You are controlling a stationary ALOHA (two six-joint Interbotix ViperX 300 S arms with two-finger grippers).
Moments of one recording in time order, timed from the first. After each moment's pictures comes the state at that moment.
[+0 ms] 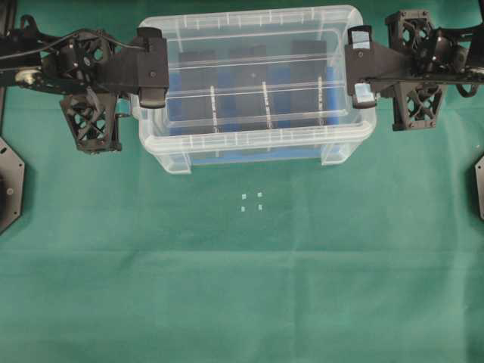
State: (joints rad) left arm 0.30 -0.31 0.62 0.03 0.85 0.22; right arm -0.36 -0.31 0.69 -0.17 0.73 -0.23
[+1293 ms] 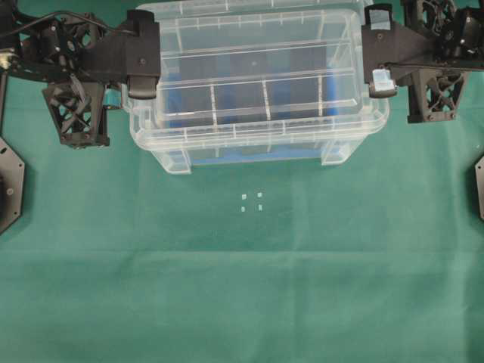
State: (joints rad) left arm 0.27 -0.36 0.50 0.03 1.02 0.22; right arm -0.32 -0.41 0.57 -0.17 0.92 -0.23
